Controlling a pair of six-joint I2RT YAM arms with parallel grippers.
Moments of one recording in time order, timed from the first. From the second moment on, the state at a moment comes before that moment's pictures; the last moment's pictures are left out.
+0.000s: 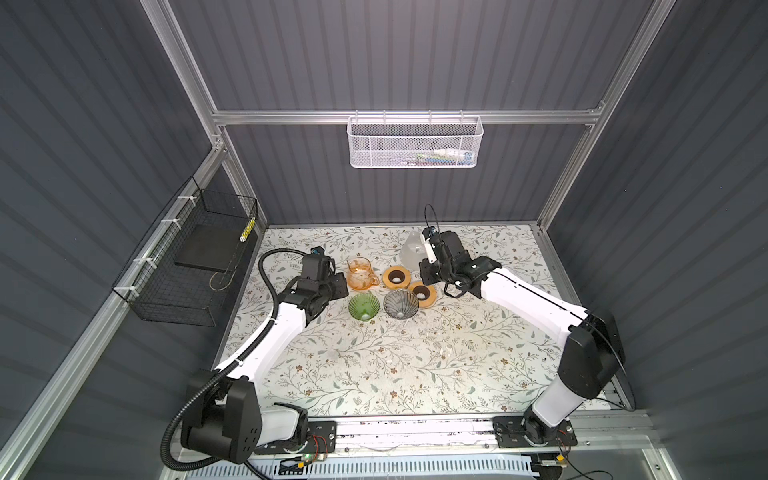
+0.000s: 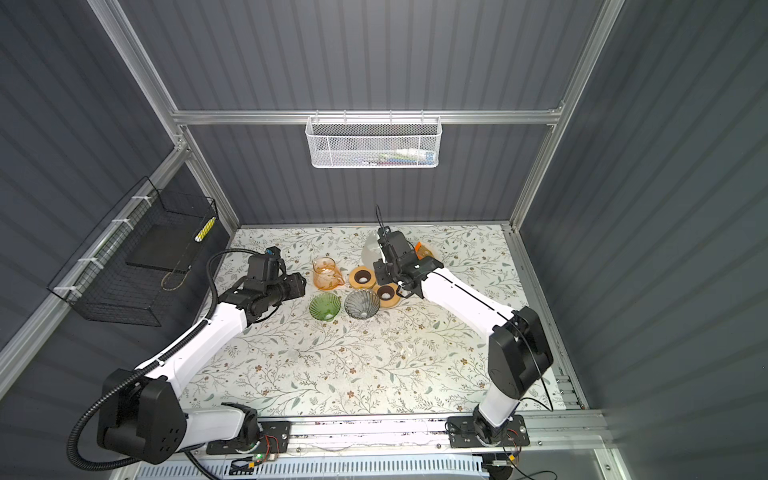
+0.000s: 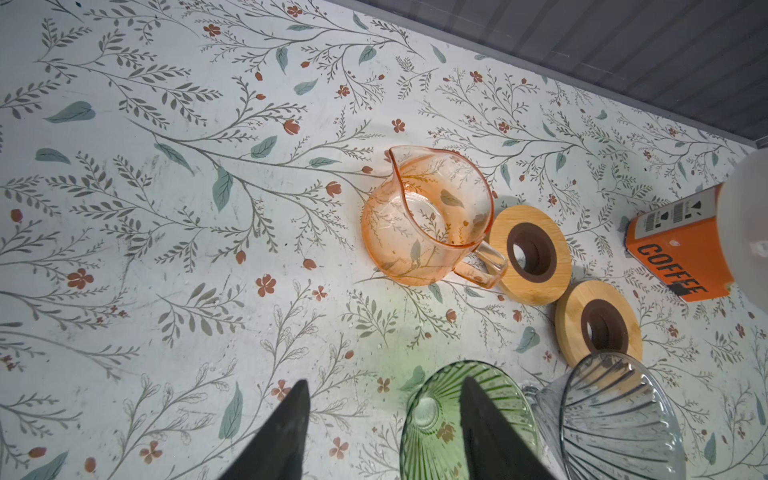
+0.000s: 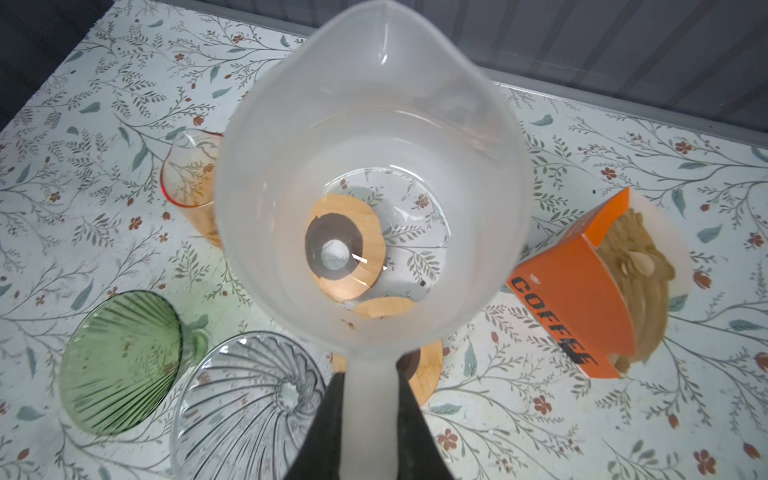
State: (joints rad) left arm -0.29 1.31 0.95 -0.40 -0.03 -0.40; right arm 0.67 1.63 1.37 -0.47 0.15 0.21
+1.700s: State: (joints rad) left arm -0.29 1.23 1.00 -0.58 -0.09 -0.37; right arm 1.24 1.42 0.94 -0.46 0.06 0.18
